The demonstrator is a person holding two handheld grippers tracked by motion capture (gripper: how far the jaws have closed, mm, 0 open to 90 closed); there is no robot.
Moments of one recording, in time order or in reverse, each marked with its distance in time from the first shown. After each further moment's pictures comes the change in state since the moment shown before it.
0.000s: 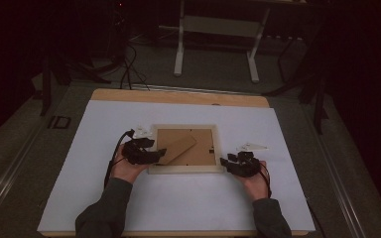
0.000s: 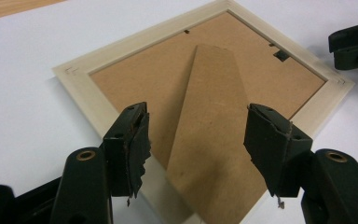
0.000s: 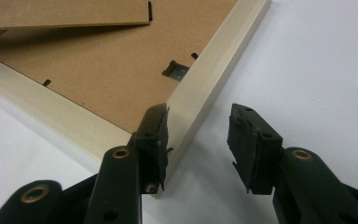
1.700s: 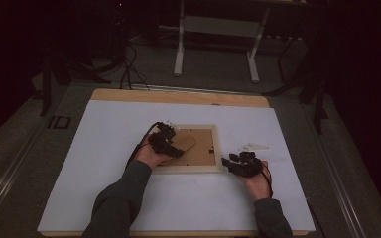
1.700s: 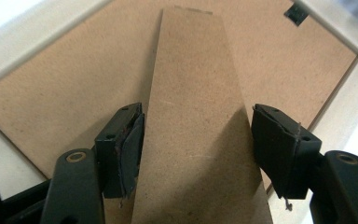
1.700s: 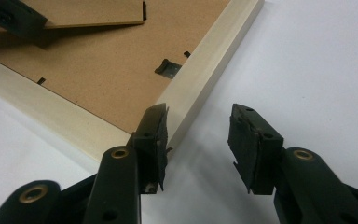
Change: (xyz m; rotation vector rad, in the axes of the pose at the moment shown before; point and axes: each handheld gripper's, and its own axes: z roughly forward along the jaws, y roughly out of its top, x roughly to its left) left arm -0.007 0.038 0.081 0.317 -0.102 0.076; right arm -0.005 -0.002 -0.002 -0.004 -0.002 0.002
